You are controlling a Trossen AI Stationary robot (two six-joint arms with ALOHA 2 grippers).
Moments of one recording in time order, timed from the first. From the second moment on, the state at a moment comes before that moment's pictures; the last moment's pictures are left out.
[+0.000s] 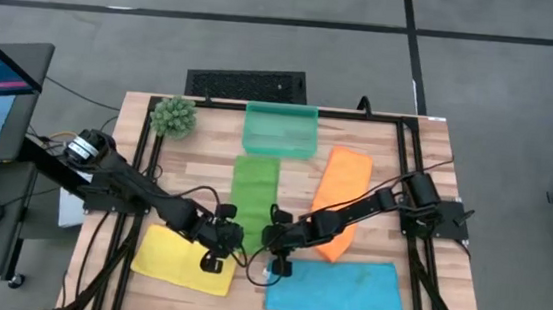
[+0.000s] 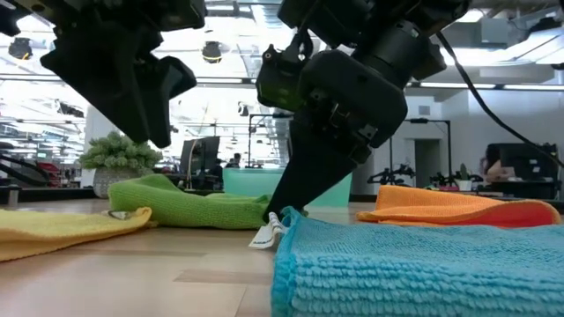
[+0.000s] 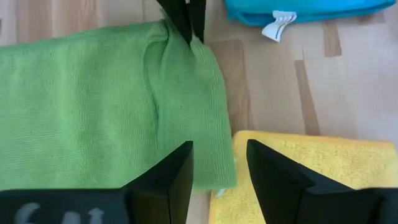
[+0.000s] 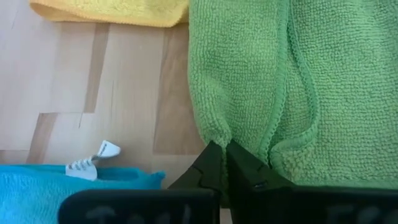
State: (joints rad) left arm -0.46 1.60 0.99 -0.46 -0.17 -0.32; right arm 0.31 2.07 1.21 -0.08 -0.01 0.26
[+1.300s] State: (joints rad) left arm -0.48 1.74 0.97 -0.43 -0.20 -0.35; right arm 0.31 2.07 1.23 -0.12 0.00 0.26
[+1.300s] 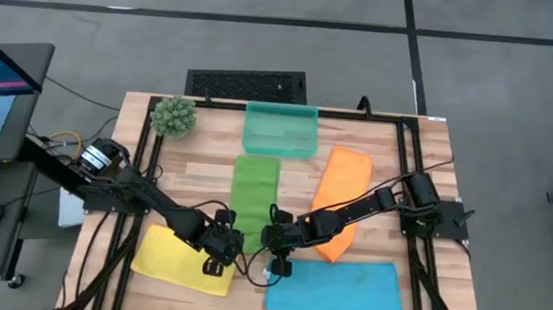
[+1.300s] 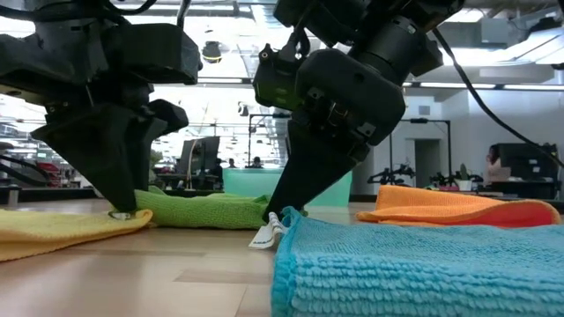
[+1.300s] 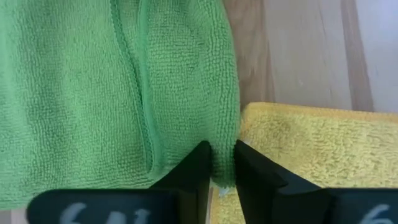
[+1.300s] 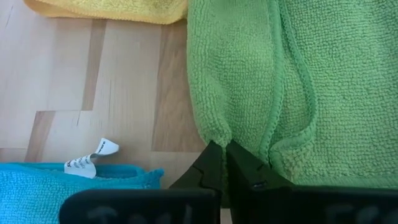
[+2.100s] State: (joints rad) left arm -0.42 1.73 0.97 -0.41 -0.02 -0.57; right arm 0.27 2.07 1.25 -0.14 -0.25 0.45
